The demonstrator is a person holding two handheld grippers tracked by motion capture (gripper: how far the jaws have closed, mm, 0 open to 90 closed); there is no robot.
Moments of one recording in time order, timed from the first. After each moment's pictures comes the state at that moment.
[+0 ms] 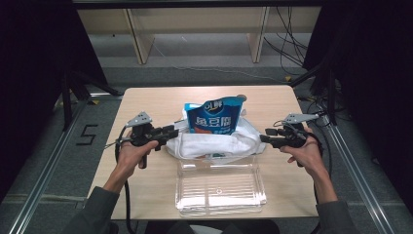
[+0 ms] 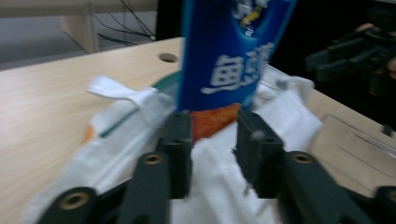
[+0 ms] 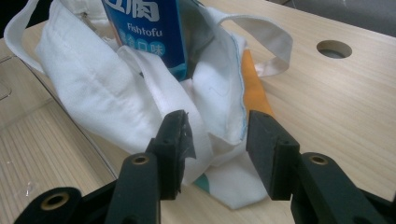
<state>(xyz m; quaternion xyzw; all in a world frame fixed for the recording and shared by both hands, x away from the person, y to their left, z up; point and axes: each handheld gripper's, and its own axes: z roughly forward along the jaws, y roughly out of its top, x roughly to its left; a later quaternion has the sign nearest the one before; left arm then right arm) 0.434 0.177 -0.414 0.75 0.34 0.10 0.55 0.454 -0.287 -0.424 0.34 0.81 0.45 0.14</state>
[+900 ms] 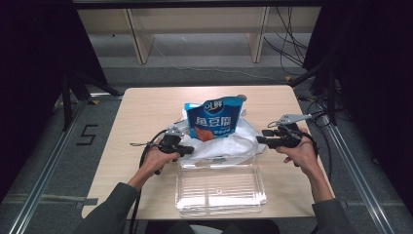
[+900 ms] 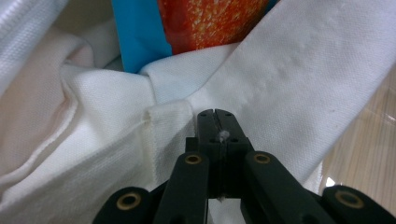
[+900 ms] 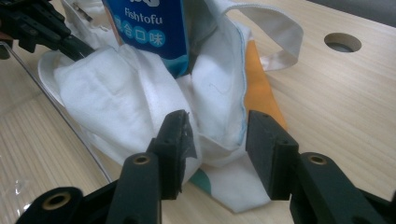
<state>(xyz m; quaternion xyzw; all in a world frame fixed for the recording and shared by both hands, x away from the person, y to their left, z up) 0.473 0.130 -0.499 0.84 0.33 0.05 0.42 0.458 -0.274 -0.430 0.34 0.83 0.43 0.13</state>
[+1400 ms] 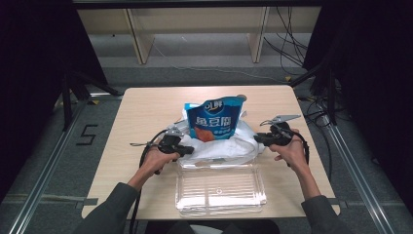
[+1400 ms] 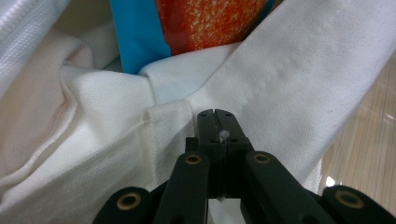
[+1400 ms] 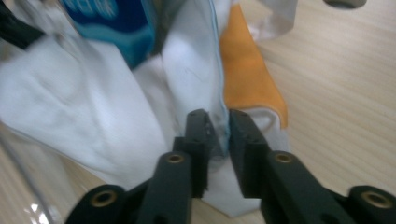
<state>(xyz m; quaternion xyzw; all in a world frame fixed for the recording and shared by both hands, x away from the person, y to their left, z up) 0.474 0.131 -0.500 0.84 0.33 0.05 0.42 0.479 -0.262 -0.458 0.39 0.82 0.39 0.12</state>
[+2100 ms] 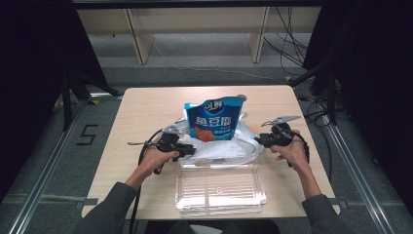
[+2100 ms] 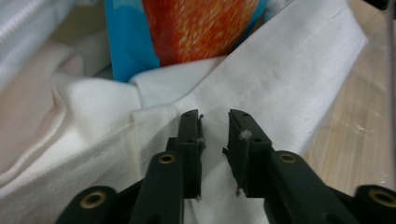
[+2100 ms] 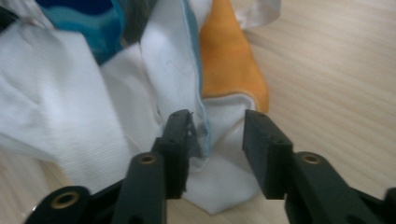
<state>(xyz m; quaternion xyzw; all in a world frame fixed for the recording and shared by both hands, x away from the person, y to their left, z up) 0.473 0.136 -0.488 0.83 0.33 0.03 0.45 0.488 -0.276 -0.469 0.40 0.82 0.40 0.11</state>
